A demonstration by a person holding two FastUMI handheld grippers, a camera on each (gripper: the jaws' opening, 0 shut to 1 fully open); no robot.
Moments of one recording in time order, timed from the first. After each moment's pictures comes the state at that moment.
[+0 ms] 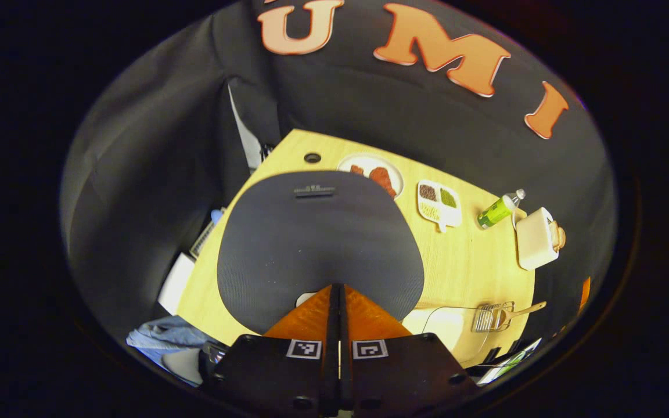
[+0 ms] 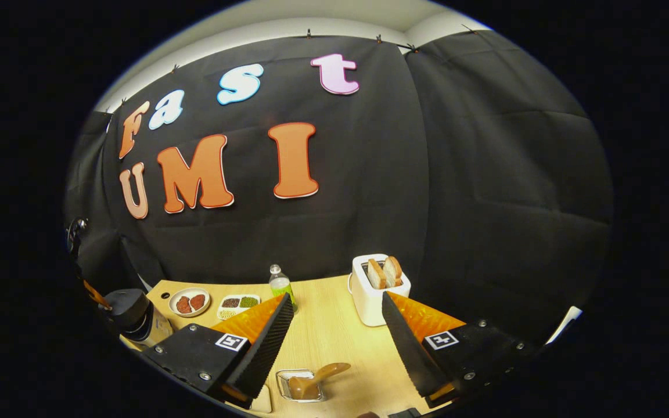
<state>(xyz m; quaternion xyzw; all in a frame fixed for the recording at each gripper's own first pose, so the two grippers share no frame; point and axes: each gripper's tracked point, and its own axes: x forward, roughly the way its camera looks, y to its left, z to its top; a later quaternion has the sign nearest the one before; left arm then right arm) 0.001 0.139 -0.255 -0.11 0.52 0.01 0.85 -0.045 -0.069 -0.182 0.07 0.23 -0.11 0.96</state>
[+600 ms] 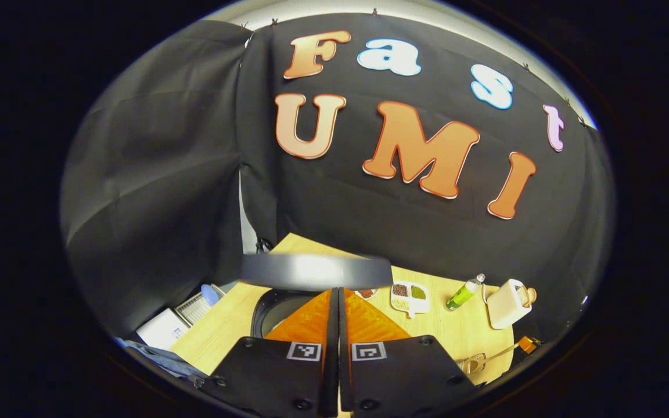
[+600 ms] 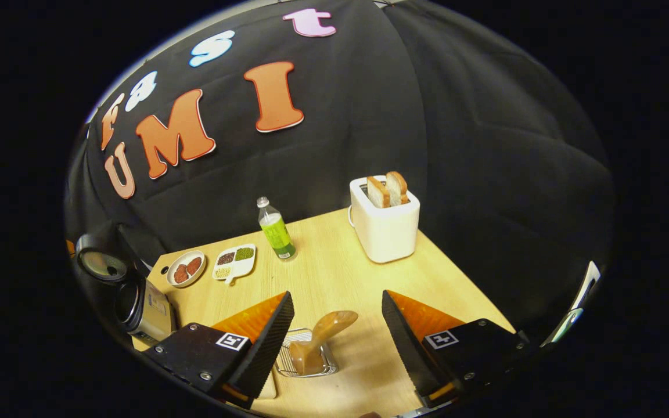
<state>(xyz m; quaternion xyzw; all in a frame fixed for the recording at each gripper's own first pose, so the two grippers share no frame) 0.021 0.163 -0.117 -0.15 0.28 0.03 0.95 -0.080 -0.043 -0.301 0.15 0.37 -0.11 0.91</state>
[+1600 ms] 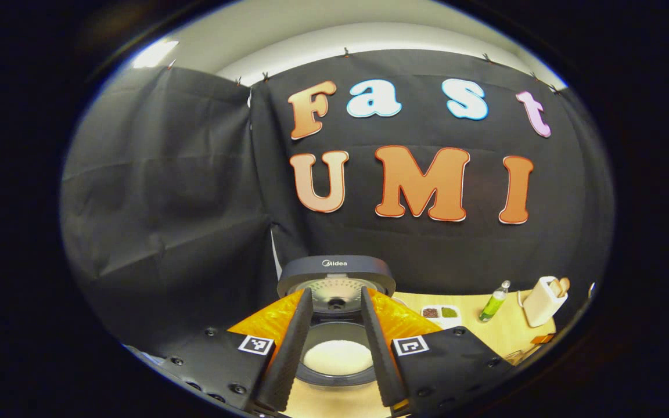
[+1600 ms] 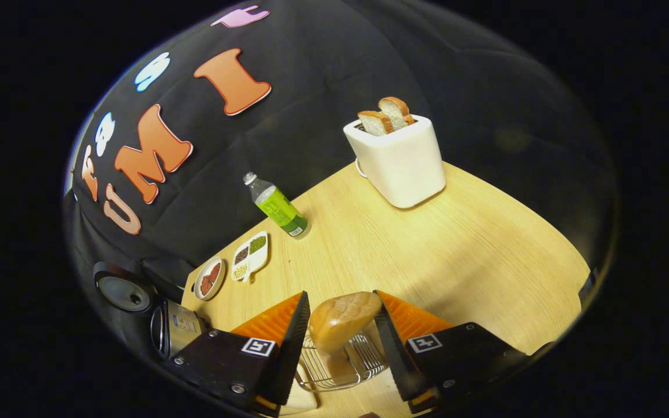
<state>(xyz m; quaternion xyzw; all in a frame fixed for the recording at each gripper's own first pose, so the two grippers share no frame) -0.023 0.152 -0.067 -0.01 0.16 0.11 0.98 -0.058 -0.007 -0.384 0.29 0.40 -0.08 0.86</state>
